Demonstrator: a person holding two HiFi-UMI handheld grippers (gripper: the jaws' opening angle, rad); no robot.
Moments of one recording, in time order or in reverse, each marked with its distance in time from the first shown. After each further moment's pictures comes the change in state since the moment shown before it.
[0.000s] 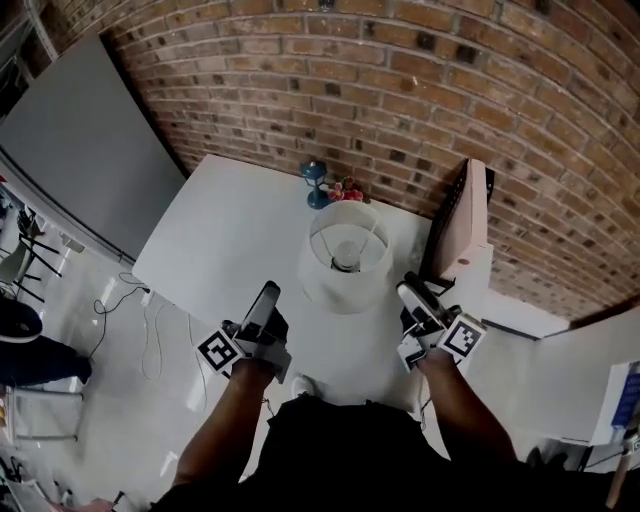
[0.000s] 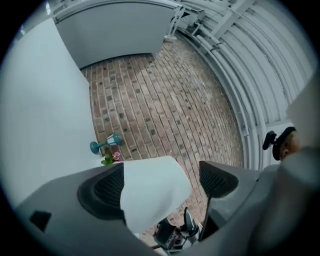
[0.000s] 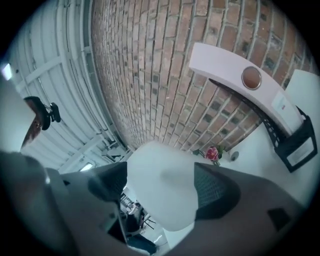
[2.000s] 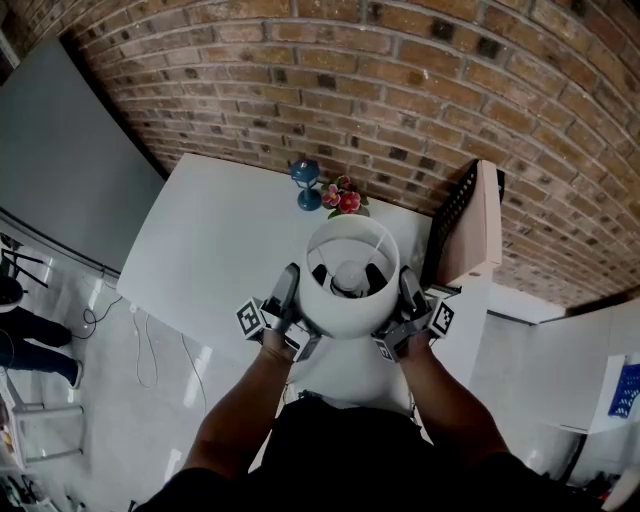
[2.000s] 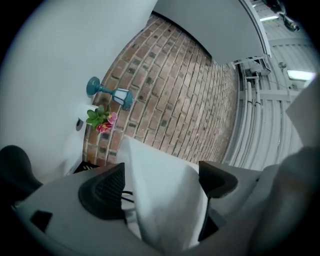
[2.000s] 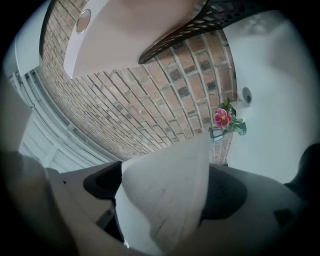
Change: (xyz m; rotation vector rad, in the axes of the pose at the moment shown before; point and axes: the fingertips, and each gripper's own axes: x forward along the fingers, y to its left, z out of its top) left arm 0.106 0.087 -0.033 -0.655 0.073 -0.313; right arm 0.076 -0.055 -0.014 0.682 -0.233 0.313
